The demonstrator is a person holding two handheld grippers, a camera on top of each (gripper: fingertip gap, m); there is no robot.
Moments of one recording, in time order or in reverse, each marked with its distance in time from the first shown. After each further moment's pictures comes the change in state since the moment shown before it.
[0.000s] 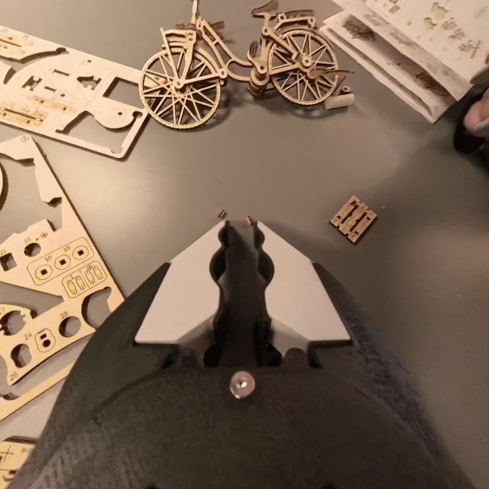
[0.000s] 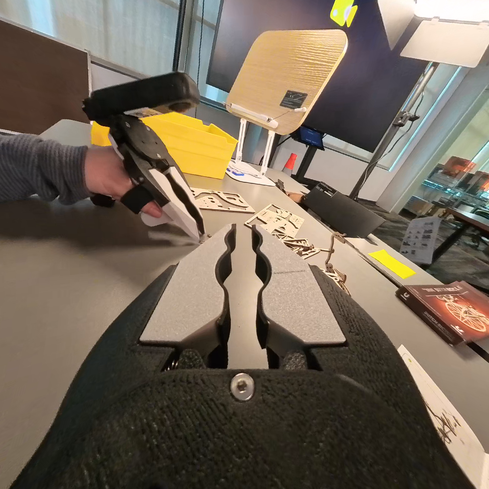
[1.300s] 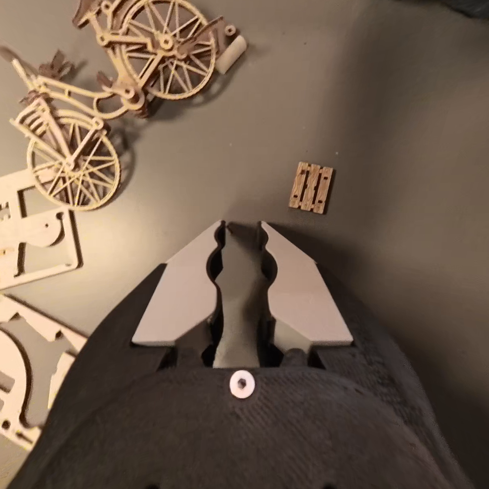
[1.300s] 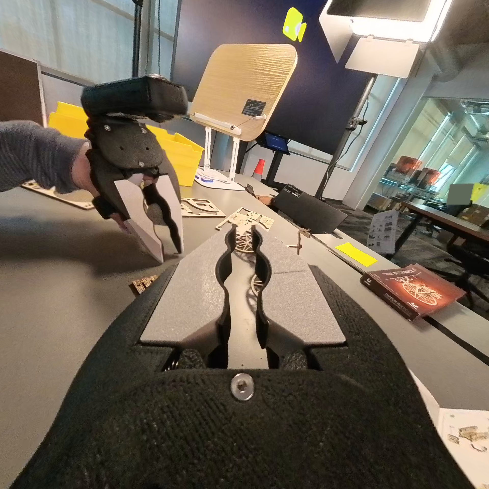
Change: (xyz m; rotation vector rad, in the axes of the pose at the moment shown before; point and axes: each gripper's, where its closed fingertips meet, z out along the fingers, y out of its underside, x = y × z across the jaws) left arm 0.034 -0.001 0.012 -0.224 0.228 0.514; right arm 0.028 -0.003 -0.011 0.031 0.137 0.013
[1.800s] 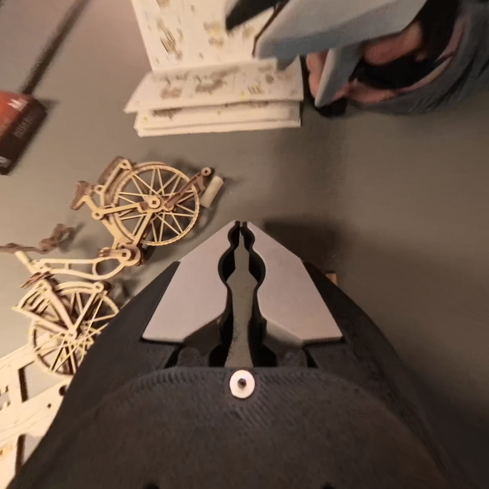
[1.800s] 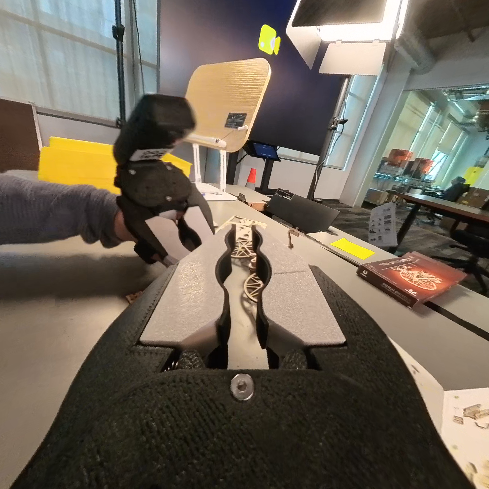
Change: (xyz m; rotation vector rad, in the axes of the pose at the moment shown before) left arm 0.011 -0.083 0.042 0.246 0.127 0.211; right arm 0.018 -0.003 -0.006 0.045 0.051 0.099
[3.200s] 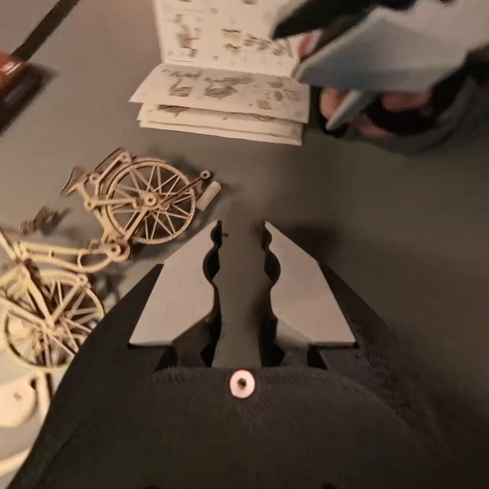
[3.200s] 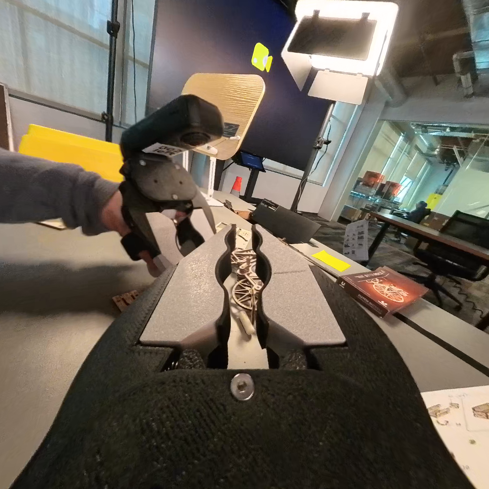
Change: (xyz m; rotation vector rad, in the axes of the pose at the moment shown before) left arm 0.004 -0.009 -0.001 -0.029 0.008 -0.144; right arm -0.001 -0.009 -0.003 0.035 0.045 -0.104
